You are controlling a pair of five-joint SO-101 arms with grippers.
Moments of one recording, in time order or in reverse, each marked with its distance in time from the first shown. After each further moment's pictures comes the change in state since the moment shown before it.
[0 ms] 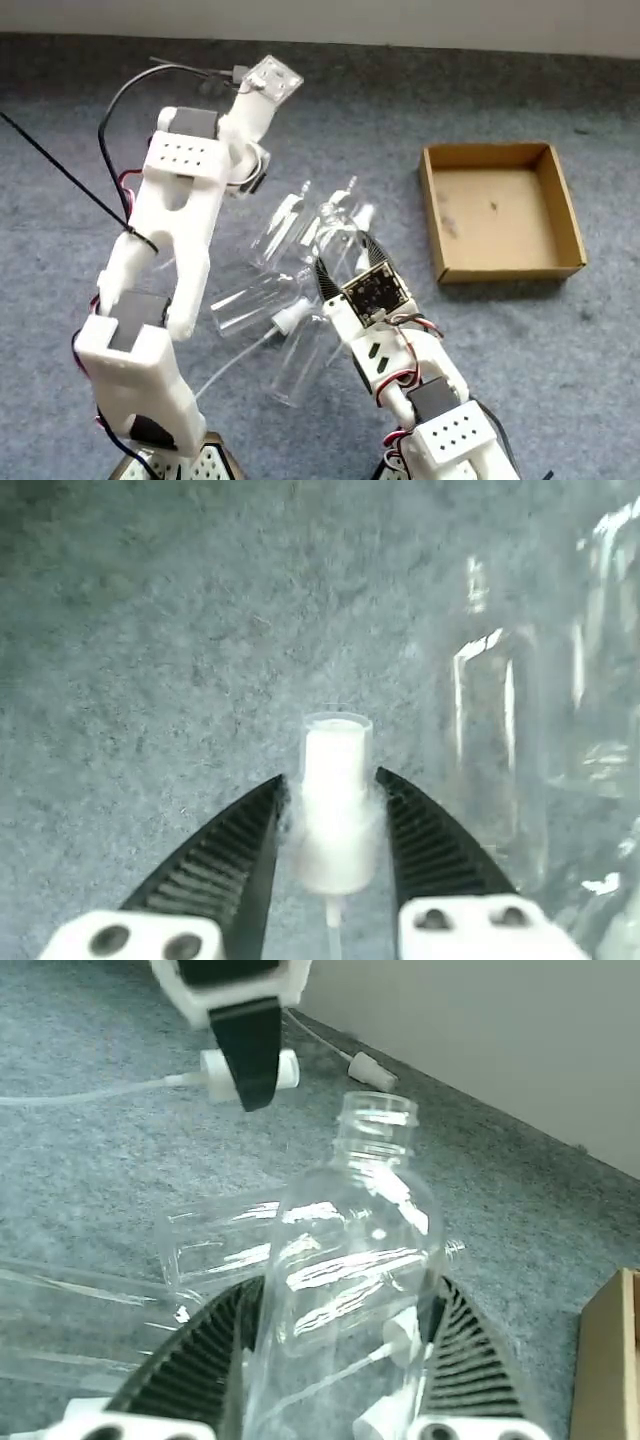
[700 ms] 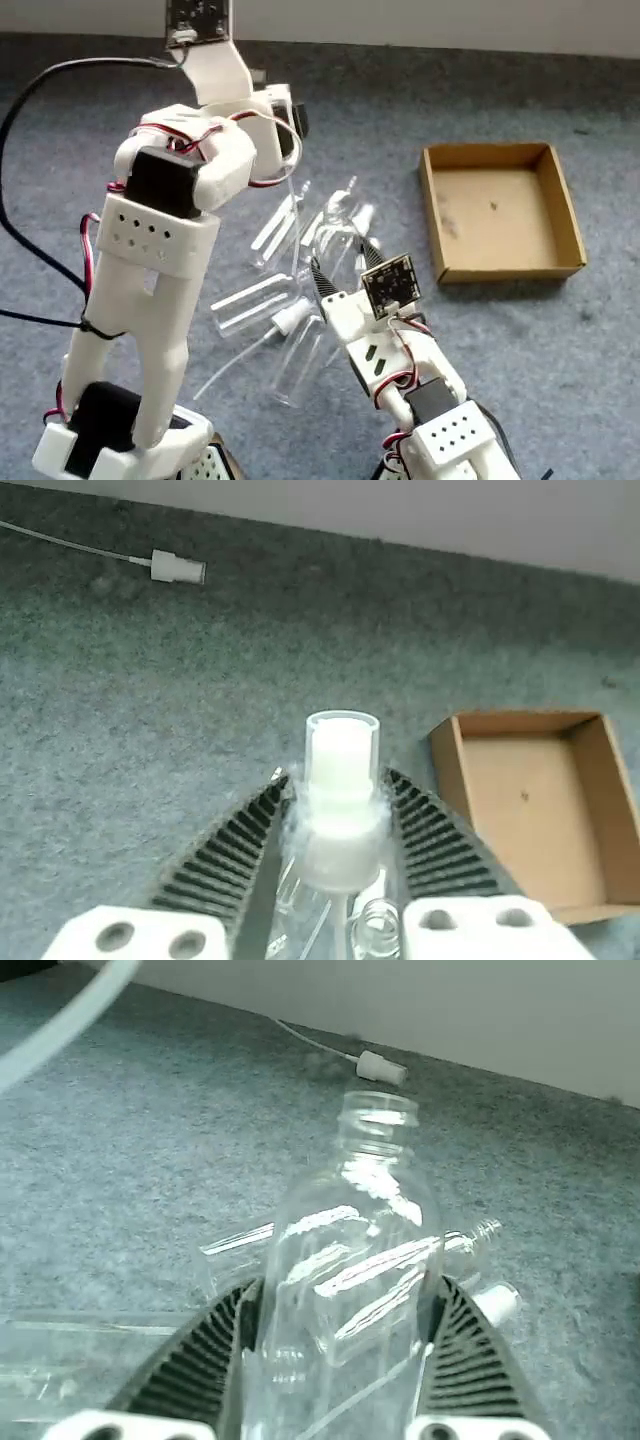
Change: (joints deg) left arm 11.2 -30.2 -1.3 -1.2 50.2; right arm -1.4 0.0 0.0 0.0 -12.4
